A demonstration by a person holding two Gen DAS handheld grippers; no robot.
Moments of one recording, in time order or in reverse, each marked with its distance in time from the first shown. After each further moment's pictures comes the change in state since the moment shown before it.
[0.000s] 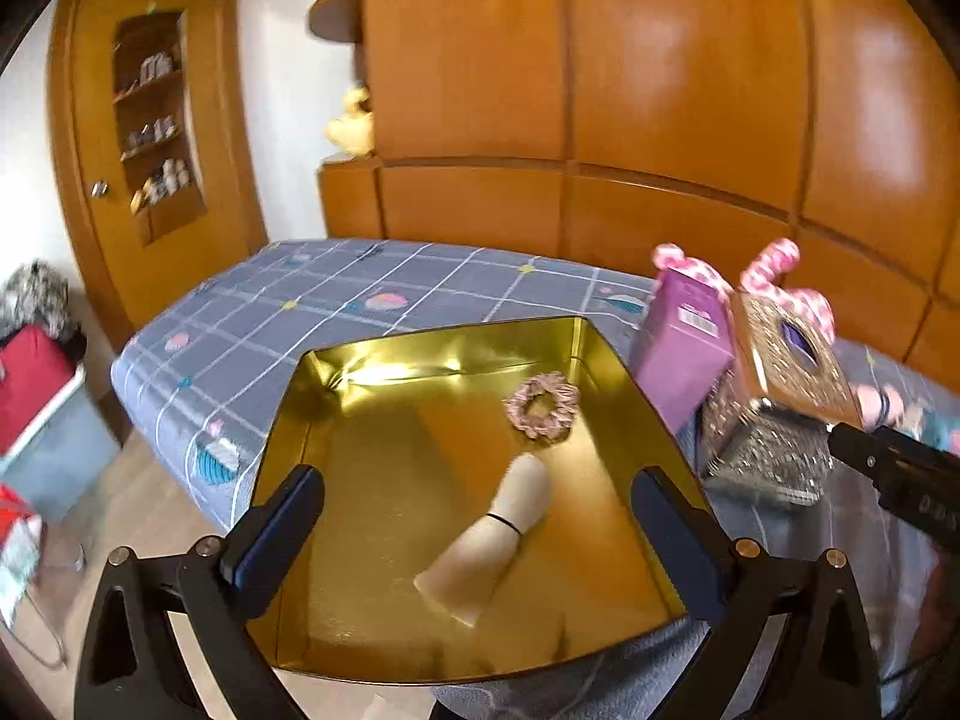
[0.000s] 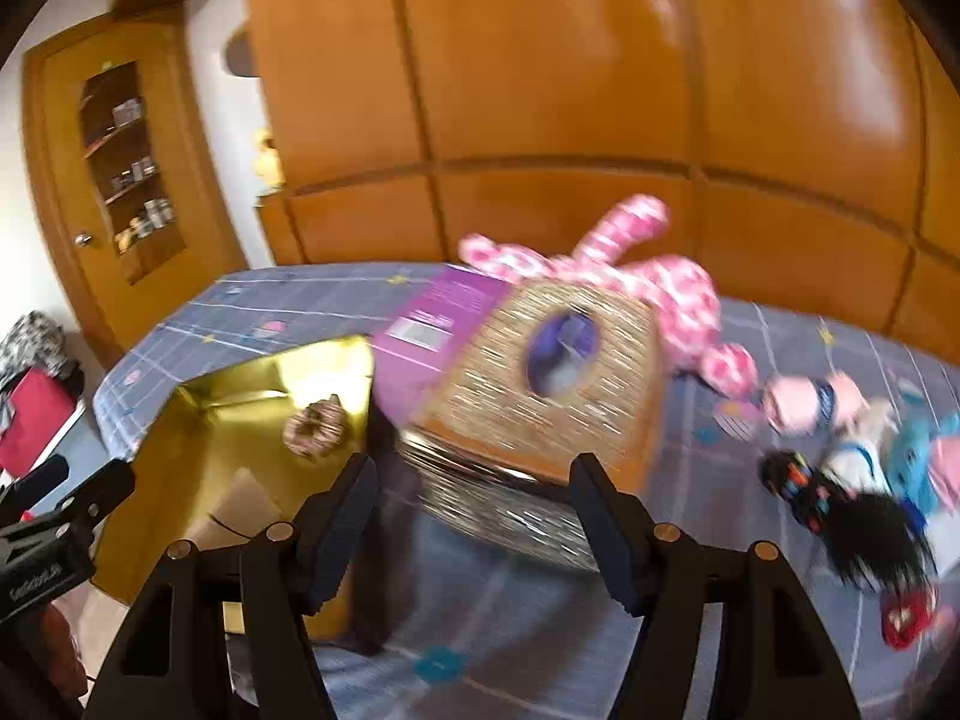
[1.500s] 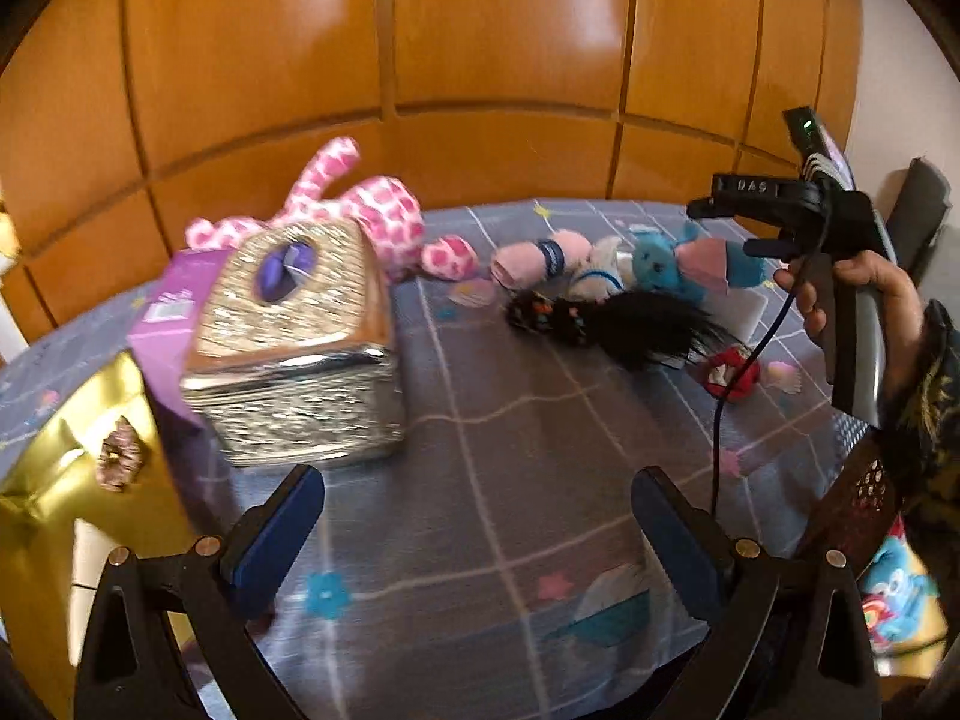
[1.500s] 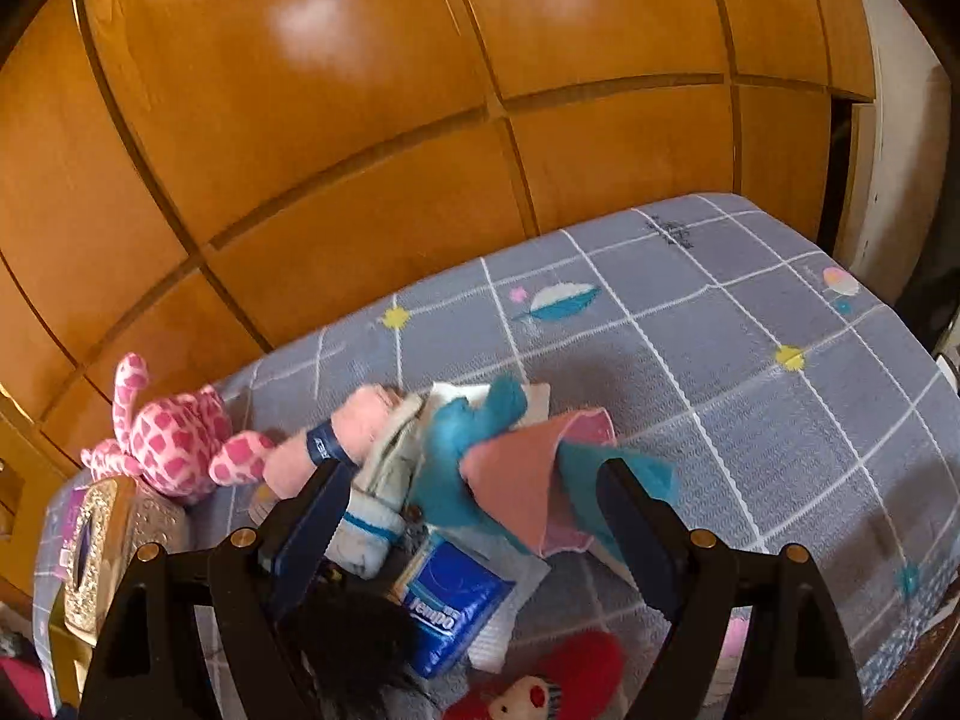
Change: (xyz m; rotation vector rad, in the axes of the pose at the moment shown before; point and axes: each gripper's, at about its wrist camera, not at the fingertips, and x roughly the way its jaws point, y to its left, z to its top) left arm -0.010 -0.219 -0.021 0.431 0.148 -0.597; right arm -0.070 -0.331 -0.002 0.546 -0.040 -0.389
